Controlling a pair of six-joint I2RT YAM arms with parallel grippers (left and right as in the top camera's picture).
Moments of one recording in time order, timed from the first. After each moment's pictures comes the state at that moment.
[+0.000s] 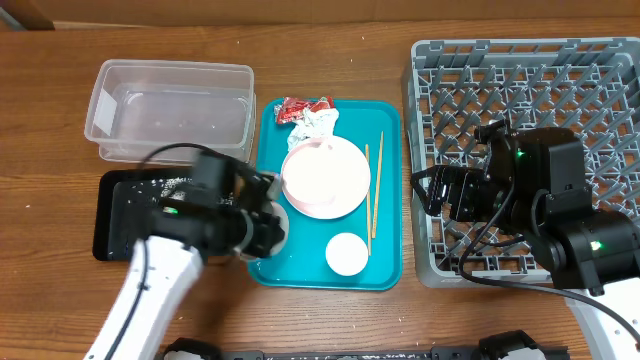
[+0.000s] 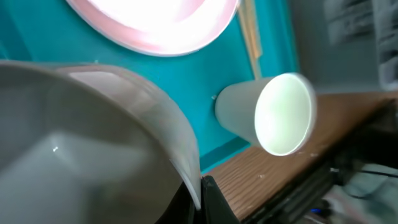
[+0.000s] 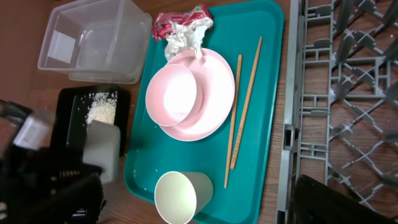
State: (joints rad) left arm -0.30 1.22 0.93 -0.98 0.41 -0.05; right arm 0.22 1.05 1.20 -1.02 -0.35 0.36
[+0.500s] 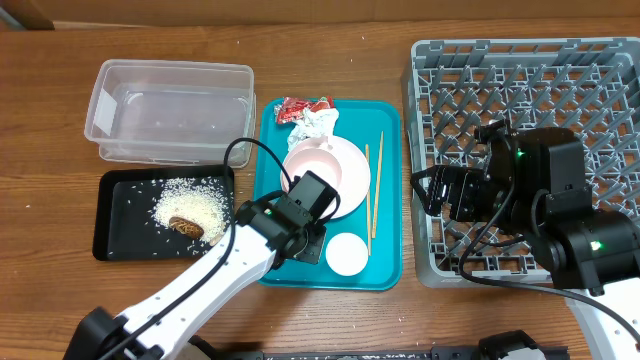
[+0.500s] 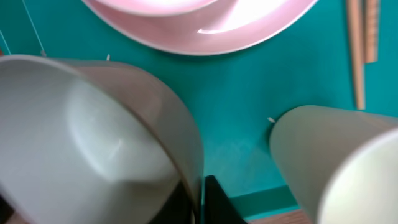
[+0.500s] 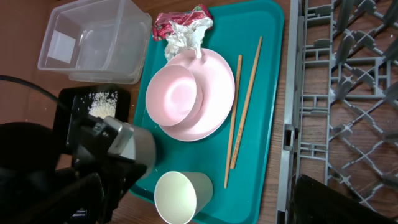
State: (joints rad) left arm -0.68 1.45 0.92 -0.83 -0.06 -0.42; right arm 0.22 1.05 1.20 -1.01 -0.35 0.36
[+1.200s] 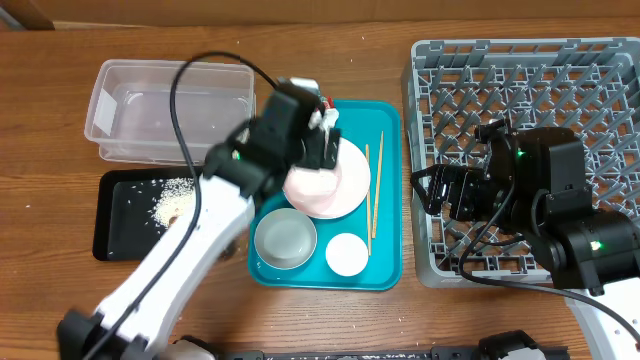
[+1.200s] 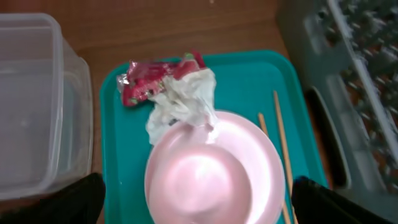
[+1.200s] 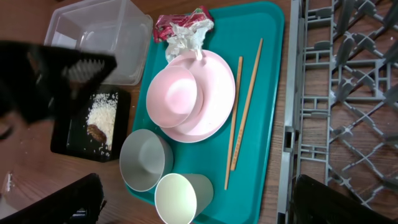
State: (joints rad) left arm -0.48 1.55 1.33 -0.64 -0.10 -0.28; right arm 0.22 1.05 1.20 -1.01 -0.35 0.36
